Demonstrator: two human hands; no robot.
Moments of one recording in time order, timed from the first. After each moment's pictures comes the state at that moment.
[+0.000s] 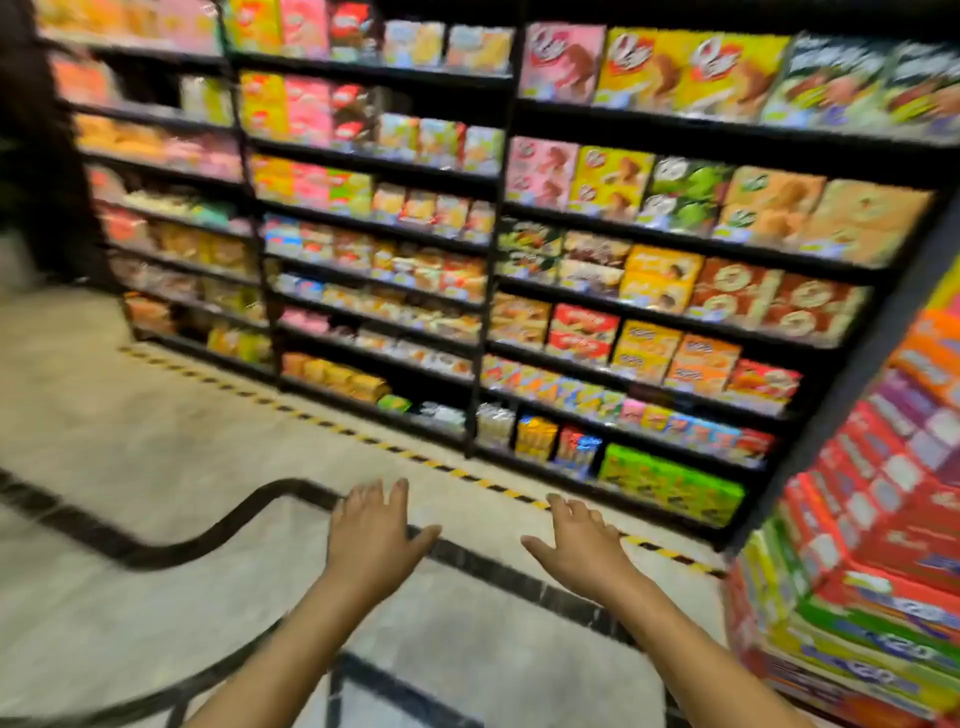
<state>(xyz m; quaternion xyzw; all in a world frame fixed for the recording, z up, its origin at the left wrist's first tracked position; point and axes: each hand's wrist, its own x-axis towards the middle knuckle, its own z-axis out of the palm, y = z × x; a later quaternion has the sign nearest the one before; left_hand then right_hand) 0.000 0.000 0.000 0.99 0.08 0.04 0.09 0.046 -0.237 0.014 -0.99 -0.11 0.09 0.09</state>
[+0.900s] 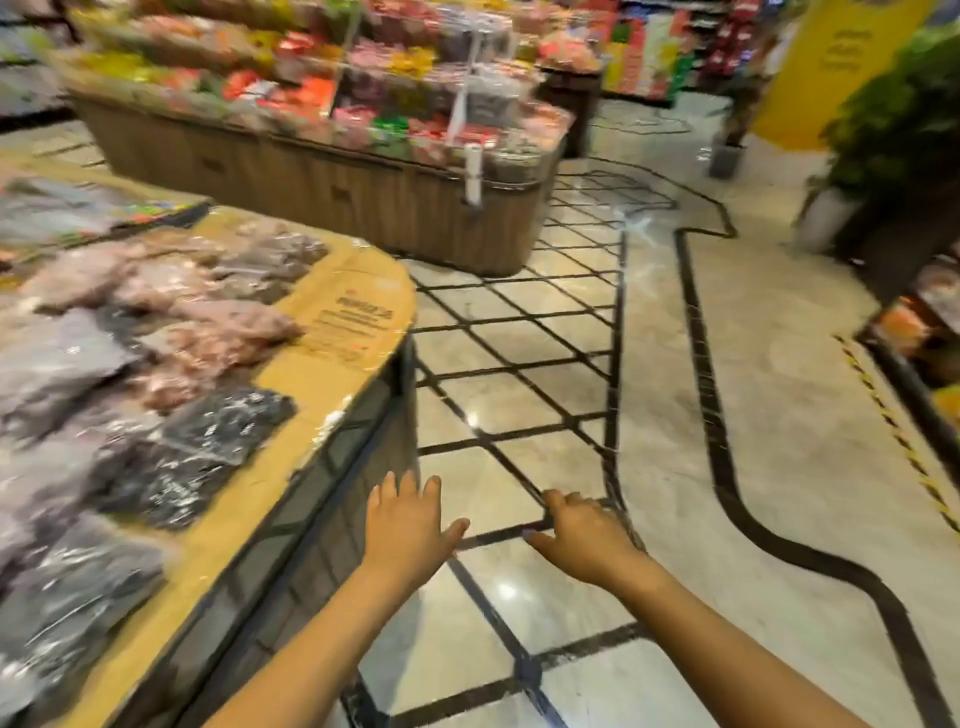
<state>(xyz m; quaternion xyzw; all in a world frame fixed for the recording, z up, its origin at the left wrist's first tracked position) -0.600 0.299 -0.092 0.68 0.72 0.01 0.11 -0.391 0.321 -0.066 -0.63 -0.75 0.19 -0.09</state>
